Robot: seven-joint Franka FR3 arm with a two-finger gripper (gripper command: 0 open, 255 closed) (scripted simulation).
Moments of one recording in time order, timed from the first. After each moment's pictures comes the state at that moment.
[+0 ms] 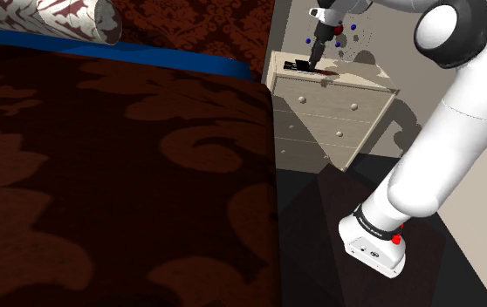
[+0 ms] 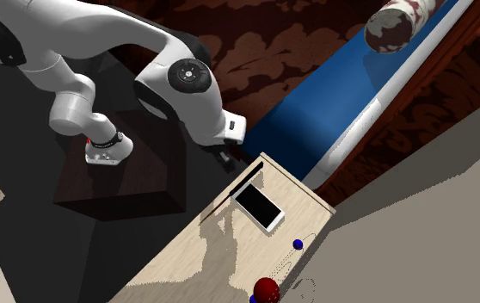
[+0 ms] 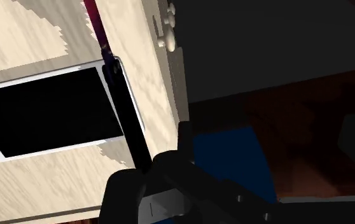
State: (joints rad) arm 0.00 0.12 -0.59 -1.72 0.16 1.83 -1.16
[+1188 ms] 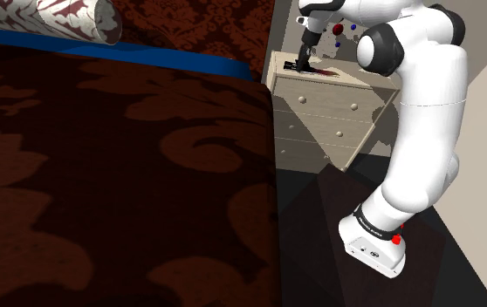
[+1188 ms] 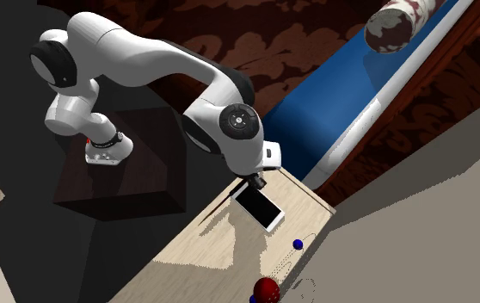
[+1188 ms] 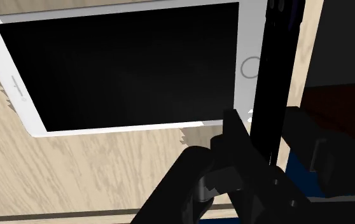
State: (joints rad) arm -0.16 0.50 -0.55 -1.36 0.38 1.79 -1.40
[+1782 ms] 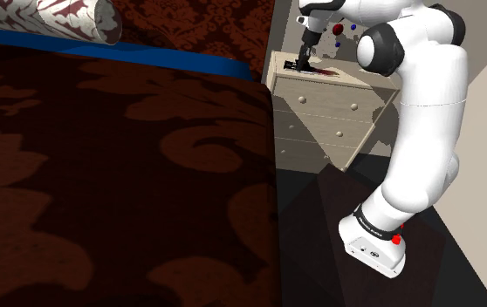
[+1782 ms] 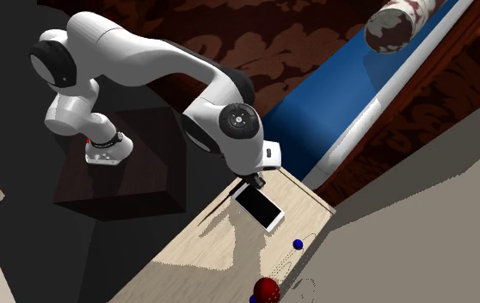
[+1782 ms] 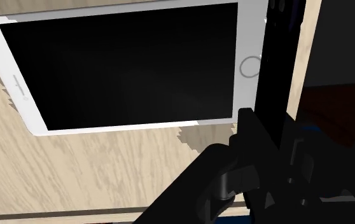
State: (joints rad) arm -0.16 0.50 -0.55 -1.36 0.38 1.79 -1.40
